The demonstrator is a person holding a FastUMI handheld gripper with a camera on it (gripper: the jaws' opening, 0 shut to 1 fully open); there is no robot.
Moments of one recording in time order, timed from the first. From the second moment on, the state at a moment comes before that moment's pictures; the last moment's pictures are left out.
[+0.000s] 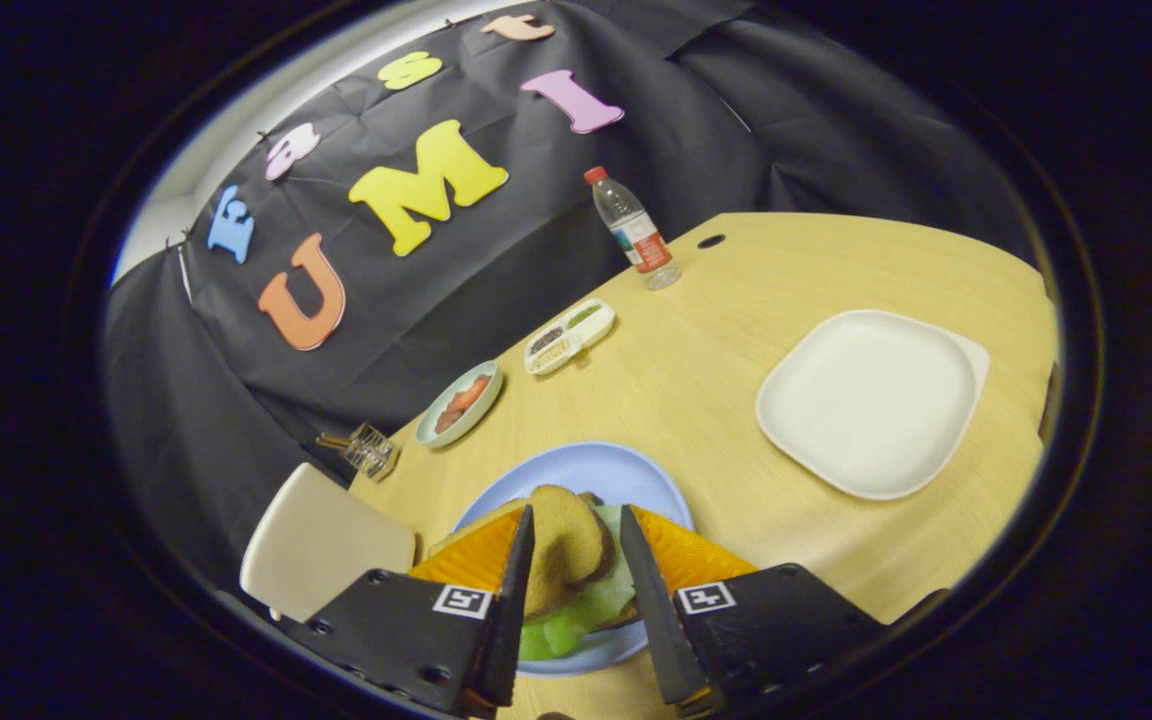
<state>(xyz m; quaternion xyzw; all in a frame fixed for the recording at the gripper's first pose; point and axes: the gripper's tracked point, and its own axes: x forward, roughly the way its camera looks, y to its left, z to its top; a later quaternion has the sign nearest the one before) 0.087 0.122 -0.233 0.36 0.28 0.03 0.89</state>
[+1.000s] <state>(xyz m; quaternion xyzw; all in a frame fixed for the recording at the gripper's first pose) -0.006 0.093 0.005 0.10 -0.02 0.05 0.99</state>
